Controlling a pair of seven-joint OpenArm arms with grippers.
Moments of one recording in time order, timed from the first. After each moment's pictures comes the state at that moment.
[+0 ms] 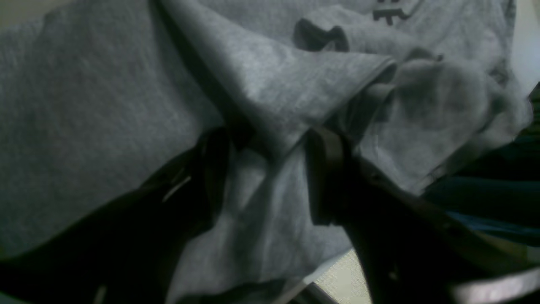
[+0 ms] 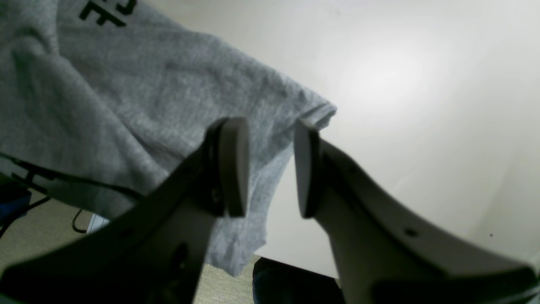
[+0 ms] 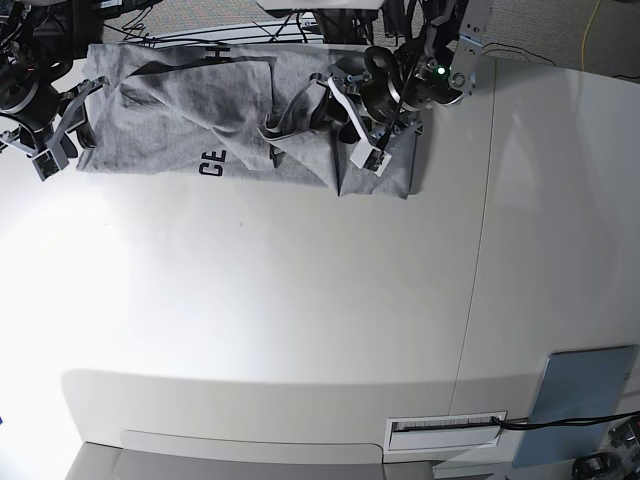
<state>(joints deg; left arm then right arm) 19.9 -5.0 16.7 108.7 -26.4 -10.7 50.5 -31.2 28.1 40.4 120.9 38.2 39.5 -65.3</state>
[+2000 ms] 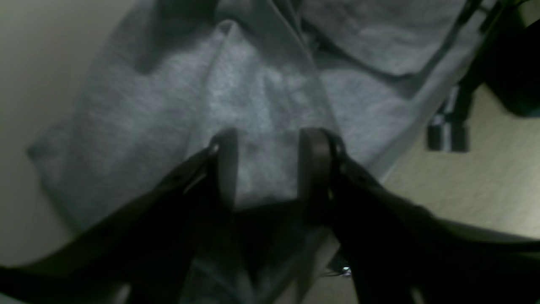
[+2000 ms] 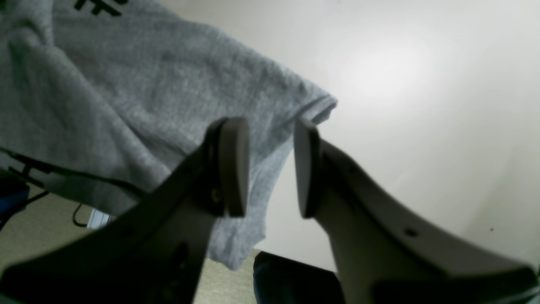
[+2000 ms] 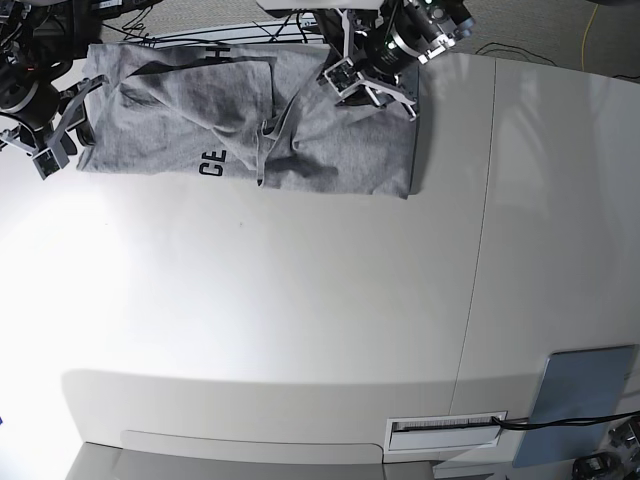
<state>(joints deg) 32.9 -10.3 22.4 114.7 17.4 -30.3 27.0 -31.2 28.1 40.4 120.9 38.2 39.6 -66.5</state>
